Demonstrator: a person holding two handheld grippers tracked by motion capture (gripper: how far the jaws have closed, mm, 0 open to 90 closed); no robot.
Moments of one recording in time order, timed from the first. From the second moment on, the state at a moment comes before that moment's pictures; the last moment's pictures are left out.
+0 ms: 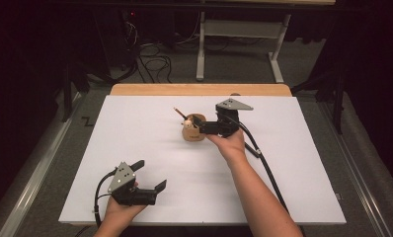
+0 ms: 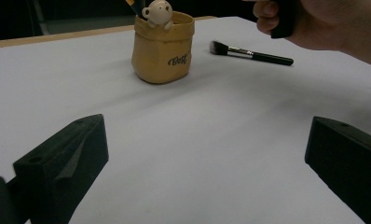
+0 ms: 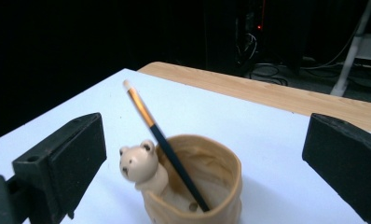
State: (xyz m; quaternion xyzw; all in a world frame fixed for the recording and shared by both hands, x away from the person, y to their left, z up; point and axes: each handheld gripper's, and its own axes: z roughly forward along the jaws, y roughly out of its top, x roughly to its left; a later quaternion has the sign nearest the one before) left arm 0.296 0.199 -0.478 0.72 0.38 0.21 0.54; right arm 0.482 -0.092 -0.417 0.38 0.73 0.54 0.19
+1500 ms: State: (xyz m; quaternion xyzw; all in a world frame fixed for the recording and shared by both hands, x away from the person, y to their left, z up) left arm 0.299 0.202 -0.478 0.71 0.39 0.21 0.54; right arm 0.382 -0.188 -0.428 0.36 0.72 0.56 0.22
